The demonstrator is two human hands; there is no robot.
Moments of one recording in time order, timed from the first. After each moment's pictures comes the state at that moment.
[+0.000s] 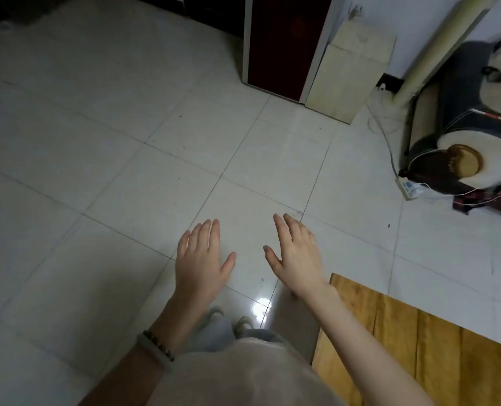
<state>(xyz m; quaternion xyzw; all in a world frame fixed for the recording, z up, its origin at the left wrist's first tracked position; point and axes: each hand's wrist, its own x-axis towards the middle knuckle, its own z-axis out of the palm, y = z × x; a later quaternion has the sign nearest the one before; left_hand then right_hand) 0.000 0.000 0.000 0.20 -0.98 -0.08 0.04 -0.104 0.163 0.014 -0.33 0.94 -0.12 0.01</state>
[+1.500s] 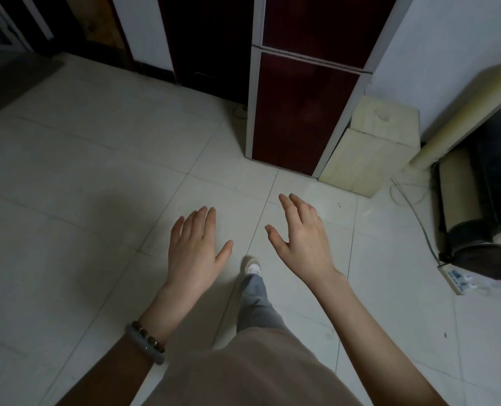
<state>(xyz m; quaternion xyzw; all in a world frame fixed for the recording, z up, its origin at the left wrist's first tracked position) -0.502 -0.398 0.032 0.15 -0.98 -0.06 0.08 -0.594 -0.218 0.060 -0.28 0.94 -0.21 -0.05</state>
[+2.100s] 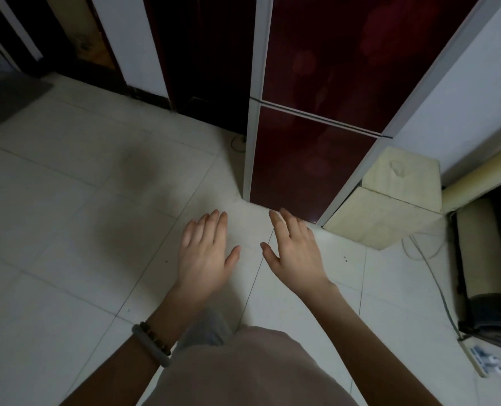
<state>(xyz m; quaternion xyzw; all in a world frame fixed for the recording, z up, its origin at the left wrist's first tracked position) -0.827 -0.495 0.051 0.13 -0.99 -0.04 0.08 -0.908 -0.333 0.060 -0.32 0.94 -0.14 -0.04</state>
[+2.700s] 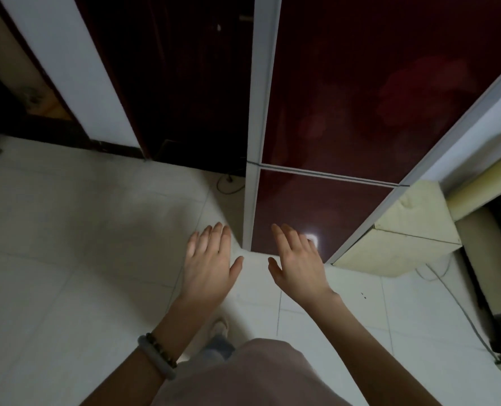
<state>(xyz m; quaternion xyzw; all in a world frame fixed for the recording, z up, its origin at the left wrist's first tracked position) -1.059 -0.678 0.062 0.04 -1.00 -0.02 0.08 -1.110 -0.504 0.060 -0.24 0.97 -0.07 -0.06</state>
